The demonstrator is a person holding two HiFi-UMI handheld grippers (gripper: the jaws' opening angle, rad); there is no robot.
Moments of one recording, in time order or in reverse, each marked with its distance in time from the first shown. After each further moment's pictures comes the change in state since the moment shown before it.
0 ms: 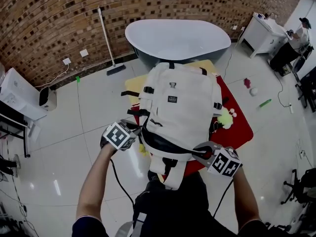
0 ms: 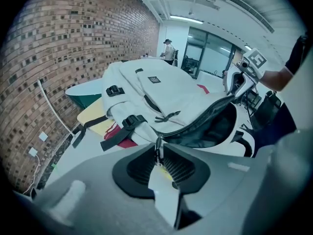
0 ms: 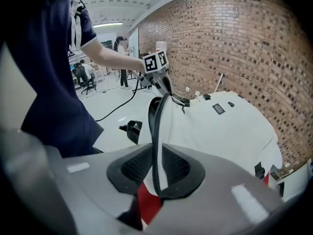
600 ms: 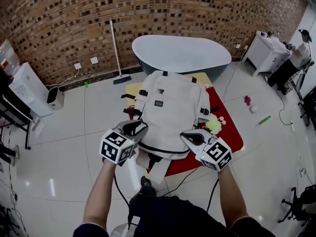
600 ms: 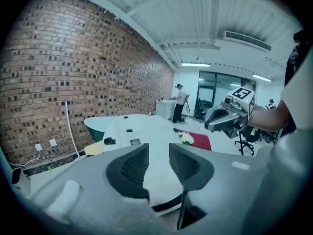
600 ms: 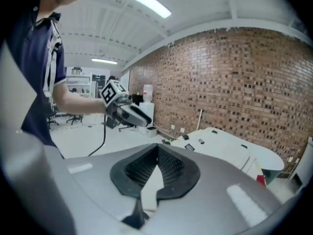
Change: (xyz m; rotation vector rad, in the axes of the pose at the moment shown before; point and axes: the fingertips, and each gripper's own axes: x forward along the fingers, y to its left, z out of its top) left arm -0.090 -0.102 0.113 -0.165 -0.544 0.178; right arm -0.079 -0.045 0.066 0.082 -0.508 -0.168
